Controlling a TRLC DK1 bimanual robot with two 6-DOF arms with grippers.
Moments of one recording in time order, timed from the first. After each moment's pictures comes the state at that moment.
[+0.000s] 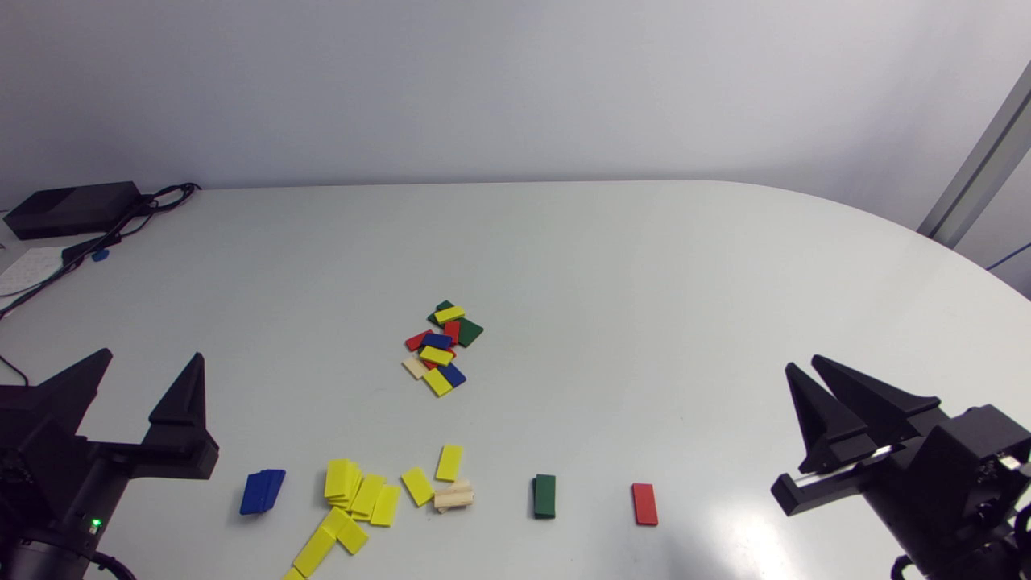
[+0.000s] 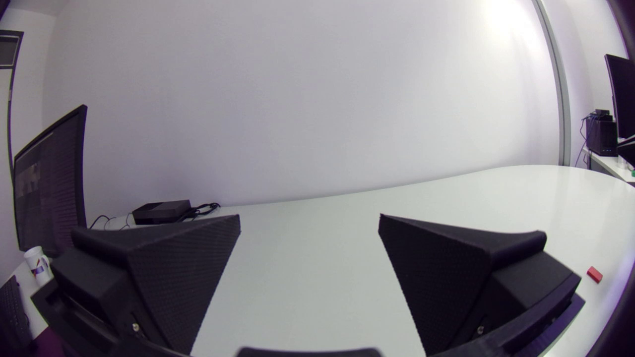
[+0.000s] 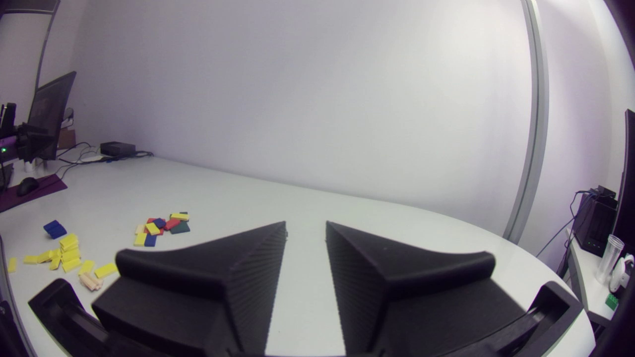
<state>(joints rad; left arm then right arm) -0.04 0.00 0.02 0.02 -0.11 0.16 0.24 0.01 0.04 0.01 0.02 -0.11</state>
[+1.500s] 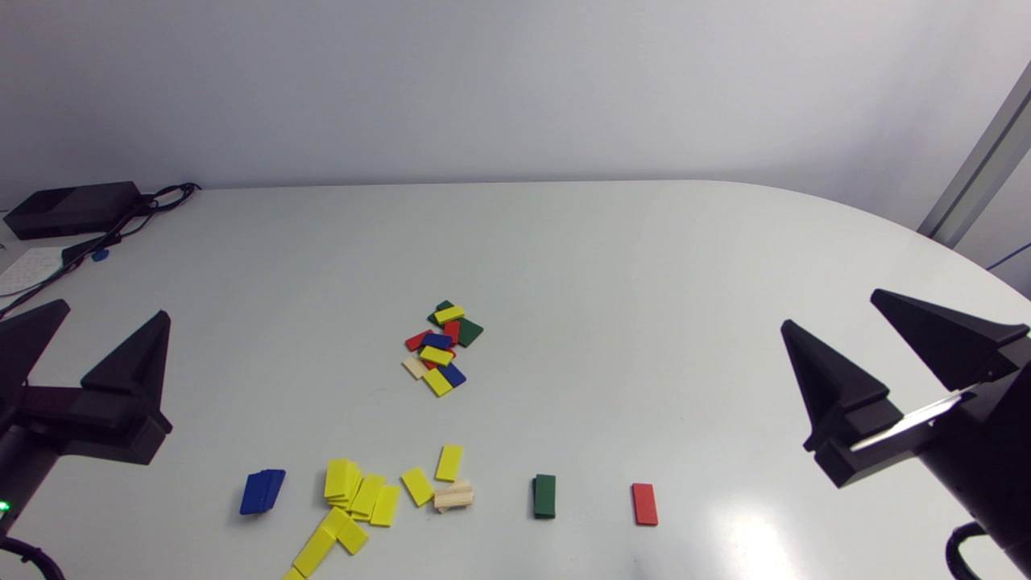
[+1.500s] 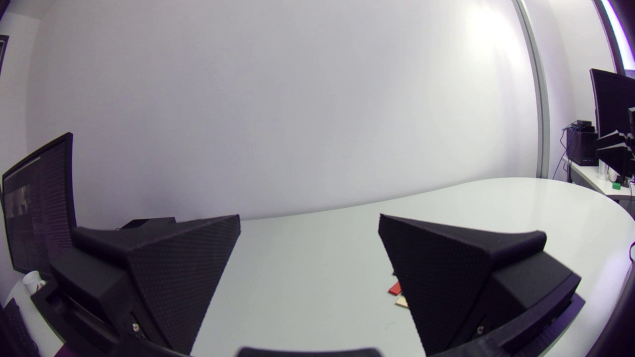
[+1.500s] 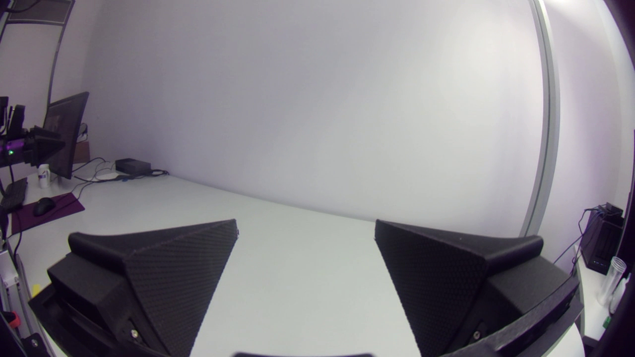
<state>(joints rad) -0.13 0.10 0.31 -0.19 -0.11 0.16 0.31 0.16 0.28 -0.06 0.03 -0.10</state>
